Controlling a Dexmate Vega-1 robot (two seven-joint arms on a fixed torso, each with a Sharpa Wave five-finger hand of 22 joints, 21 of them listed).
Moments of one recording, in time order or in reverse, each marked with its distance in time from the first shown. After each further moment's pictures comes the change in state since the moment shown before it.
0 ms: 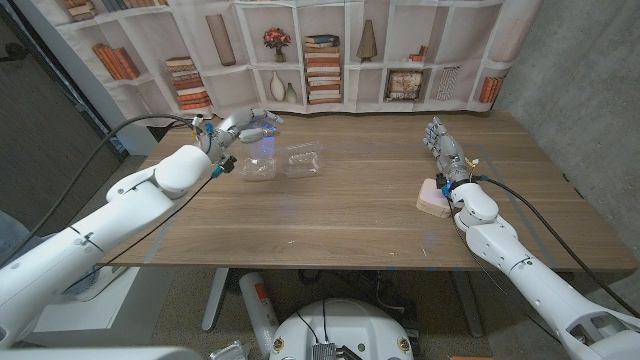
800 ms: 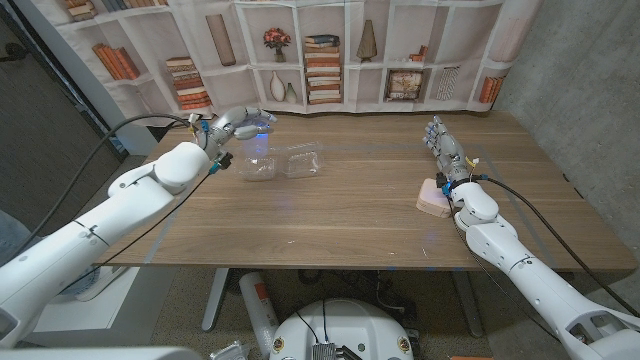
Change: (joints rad) left arm -0.050 -0.022 0.021 0.075 -0.023 0.012 0.000; left_hand 0.002 0.001 0.017 0.000 0.000 0.009 -0.009 0.002 -0.005 0.010 0.000 -0.004 0.006 0.005 -0.005 -0.008 0.005 -0.016 -0.005 0.007 0.000; right arm 0.000 0.000 0.001 -0.001 0.000 0.004 -0.002; right_hand 0.000 0.000 0.000 0.000 0.000 0.000 0.000 0.000 0.000 0.007 -0.001 0.000 0.000 0.002 -0.002 0.000 0.000 0.003 0.000 0.000 0.000
